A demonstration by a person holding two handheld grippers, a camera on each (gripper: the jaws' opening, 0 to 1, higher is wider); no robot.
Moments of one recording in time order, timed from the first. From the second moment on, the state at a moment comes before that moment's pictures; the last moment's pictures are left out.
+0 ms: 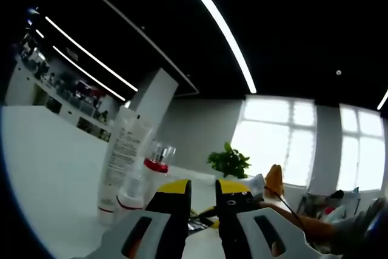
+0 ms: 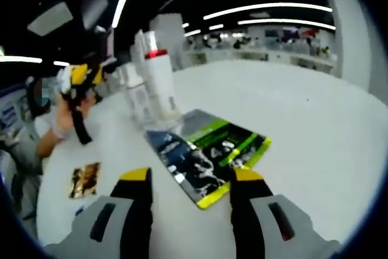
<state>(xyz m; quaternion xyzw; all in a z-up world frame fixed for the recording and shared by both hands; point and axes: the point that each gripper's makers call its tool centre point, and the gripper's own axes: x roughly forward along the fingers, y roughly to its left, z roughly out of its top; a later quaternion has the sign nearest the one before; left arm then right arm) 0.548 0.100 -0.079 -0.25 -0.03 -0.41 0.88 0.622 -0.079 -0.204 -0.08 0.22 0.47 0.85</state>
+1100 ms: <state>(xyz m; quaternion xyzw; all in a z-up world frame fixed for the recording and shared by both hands) 0.548 0.101 -0.074 -0.25 -0.04 -0.41 0.88 0.629 0.000 -0.193 -0.06 0.15 0.41 0.90</state>
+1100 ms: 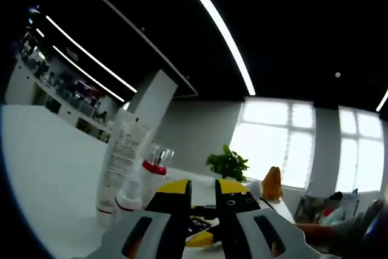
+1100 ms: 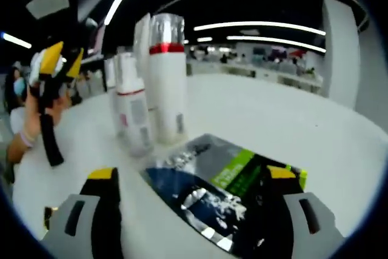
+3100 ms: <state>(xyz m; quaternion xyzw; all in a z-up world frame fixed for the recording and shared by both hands) 0.532 0.073 -0.080 -0.10 -0.06 -0.43 0.90 0.626 -0.012 -0.141 -0.07 0.13 0.40 0.90</state>
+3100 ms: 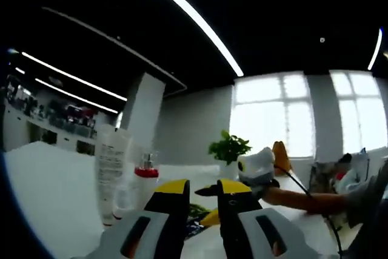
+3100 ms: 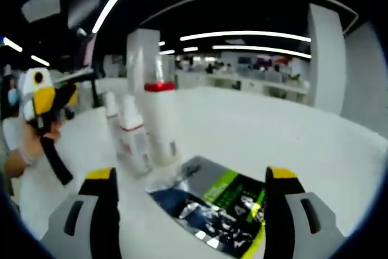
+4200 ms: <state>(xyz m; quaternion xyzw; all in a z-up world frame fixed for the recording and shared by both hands) 0.492 0.015 -0.210 0.17 0.19 -0.50 0.83 0.456 -0.023 -0.194 -0.23 0.13 0.53 0.81</state>
